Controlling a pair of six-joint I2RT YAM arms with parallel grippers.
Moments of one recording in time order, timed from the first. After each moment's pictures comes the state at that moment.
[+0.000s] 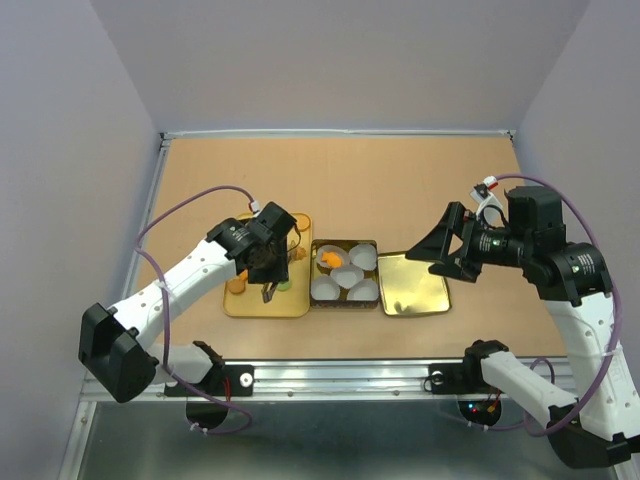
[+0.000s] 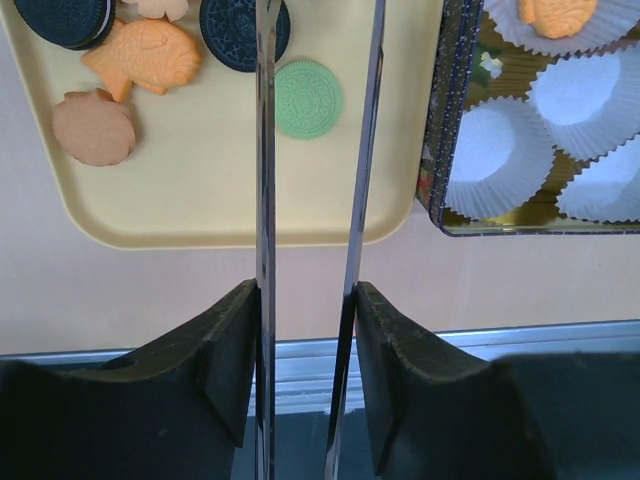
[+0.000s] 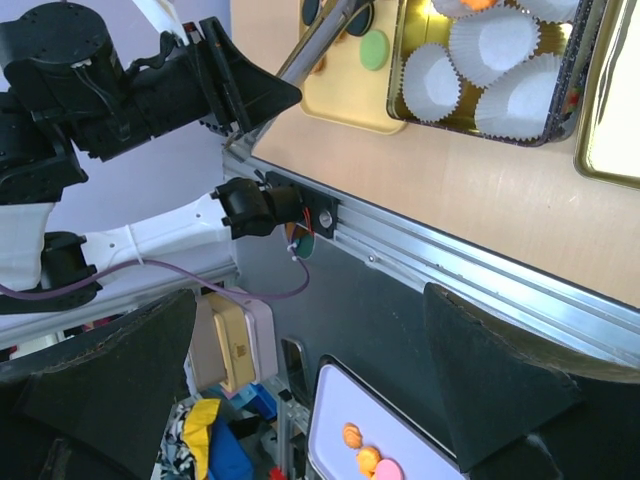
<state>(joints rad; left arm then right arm) -0.71 1.25 1.10 -1.05 -0.17 -0.70 0.26 0.88 1.33 -1.13 -0.65 0.72</state>
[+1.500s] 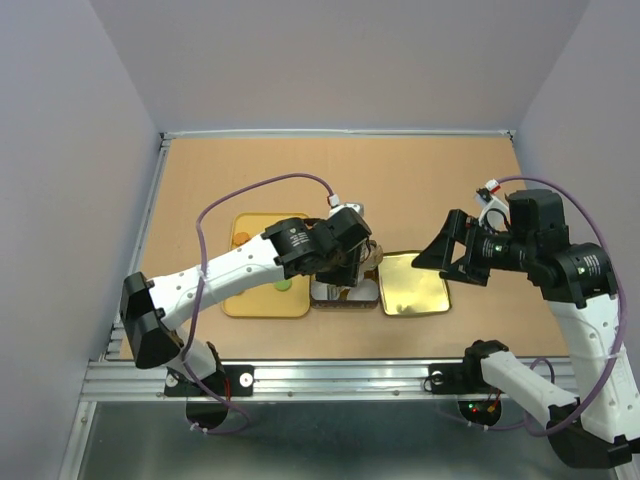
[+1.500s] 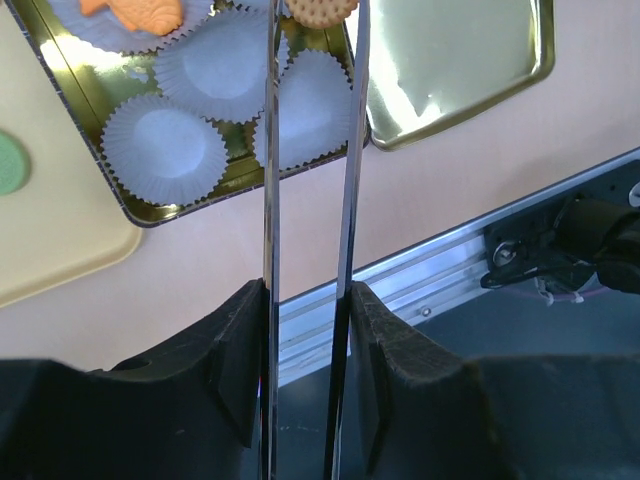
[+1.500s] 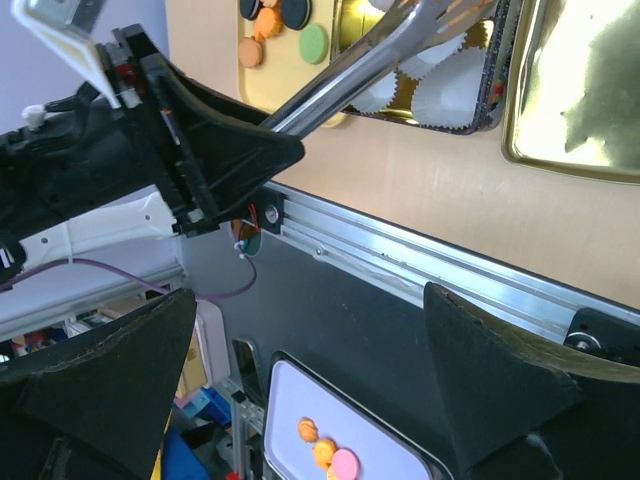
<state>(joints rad) -1.09 1.48 1.46 -0.98 -0.15 -0.81 0.26 0.89 1.37 -1.25 -0.56 0.61</state>
